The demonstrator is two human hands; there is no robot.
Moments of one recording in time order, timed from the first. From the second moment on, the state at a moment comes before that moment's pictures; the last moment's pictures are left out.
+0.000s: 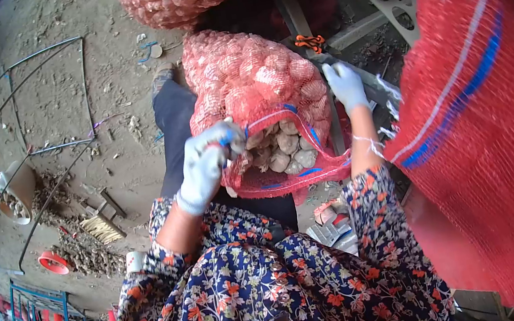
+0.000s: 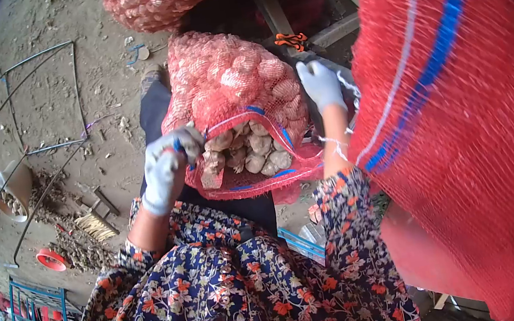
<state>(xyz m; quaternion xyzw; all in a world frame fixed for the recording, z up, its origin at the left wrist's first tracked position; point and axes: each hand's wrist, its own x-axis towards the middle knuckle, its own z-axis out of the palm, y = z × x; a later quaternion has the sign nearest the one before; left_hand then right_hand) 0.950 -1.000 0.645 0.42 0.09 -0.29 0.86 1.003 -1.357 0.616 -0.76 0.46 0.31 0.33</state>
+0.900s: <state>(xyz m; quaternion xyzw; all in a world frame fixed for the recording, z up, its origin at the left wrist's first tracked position) 0.948 -1.015 0.602 0.53 0.01 -0.22 0.82 1.071 -1.384 0.540 -0.29 0.60 0.15 0.73</state>
